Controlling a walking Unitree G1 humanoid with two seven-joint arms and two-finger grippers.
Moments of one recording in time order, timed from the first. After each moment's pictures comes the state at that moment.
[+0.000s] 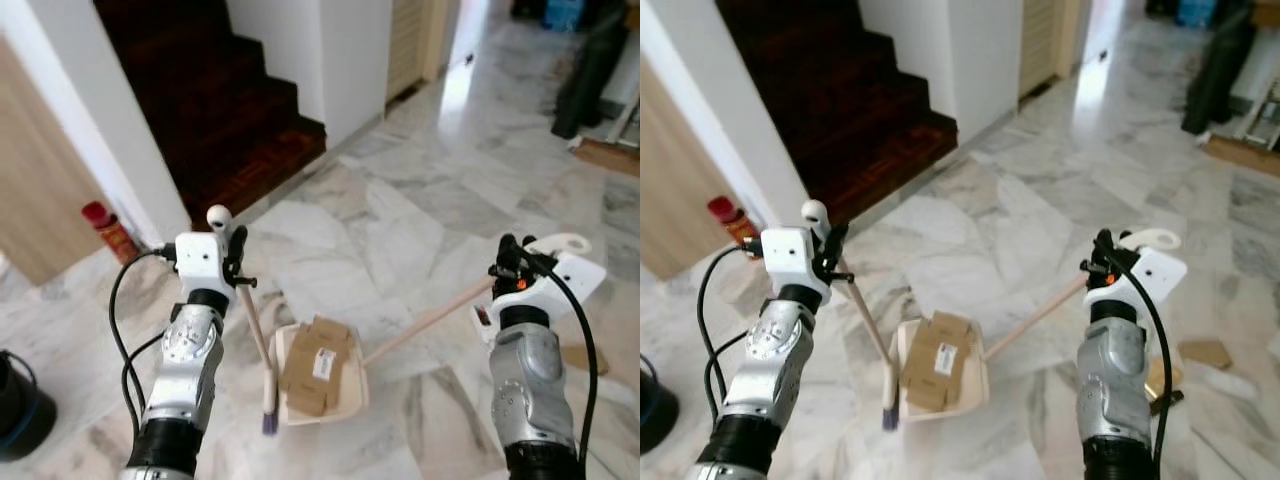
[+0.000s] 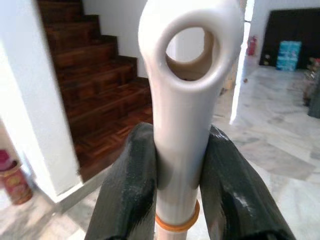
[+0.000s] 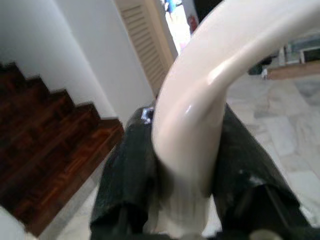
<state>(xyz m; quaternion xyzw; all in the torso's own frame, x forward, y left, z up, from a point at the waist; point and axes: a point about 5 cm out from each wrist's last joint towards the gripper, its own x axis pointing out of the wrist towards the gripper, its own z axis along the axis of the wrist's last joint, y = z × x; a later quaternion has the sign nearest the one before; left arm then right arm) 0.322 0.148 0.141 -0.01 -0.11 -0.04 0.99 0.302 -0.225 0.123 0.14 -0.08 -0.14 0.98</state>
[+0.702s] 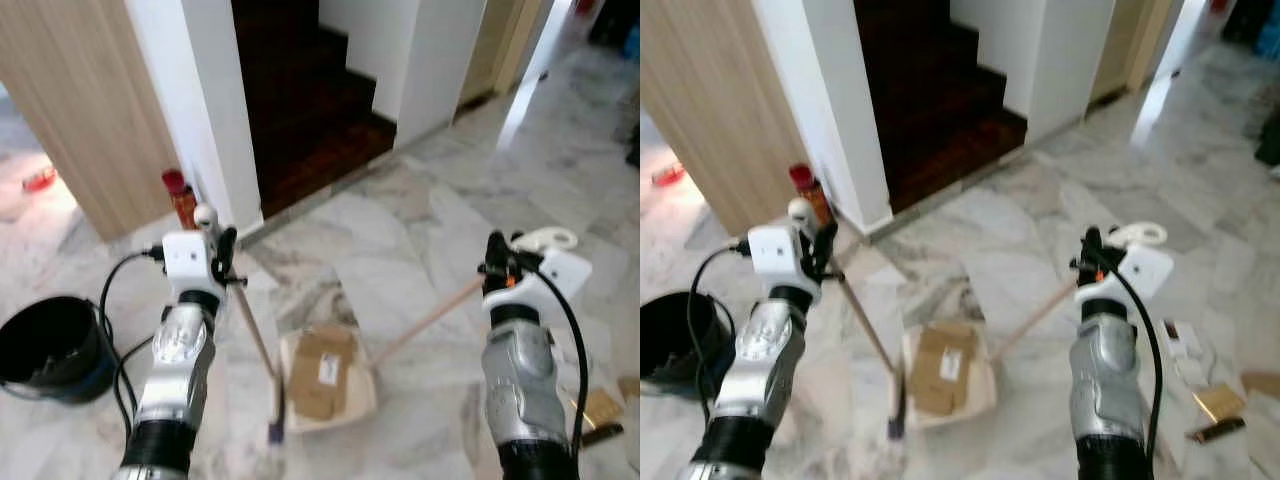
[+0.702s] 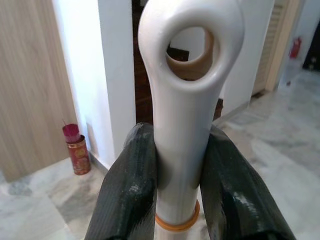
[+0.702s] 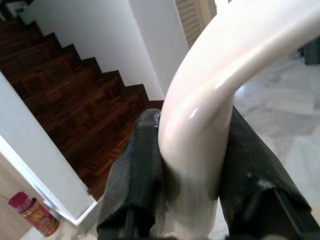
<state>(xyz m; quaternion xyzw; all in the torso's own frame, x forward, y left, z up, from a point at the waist) 0.322 0.162 0.140 -0.01 -0.10 -0.02 0.99 0.309 -0.209 0.127 0.14 -0.08 -0.11 0.98</state>
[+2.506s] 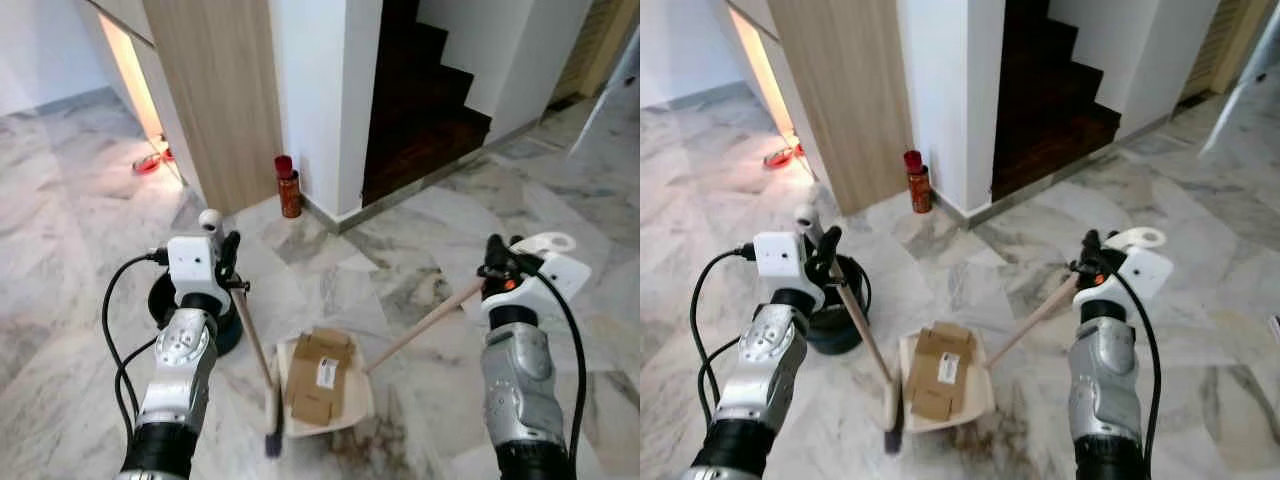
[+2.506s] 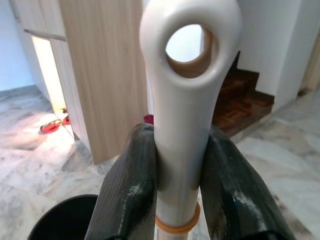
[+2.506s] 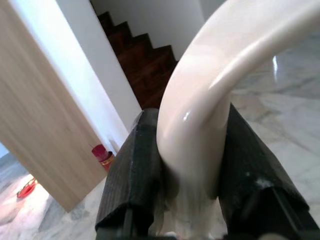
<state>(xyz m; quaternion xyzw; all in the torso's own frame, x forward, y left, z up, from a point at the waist) 0.319 0.159 0.135 -0.01 -0.09 -0.02 1.00 0.307 -0.208 0.121 0.15 -0.07 -0.11 0.98</state>
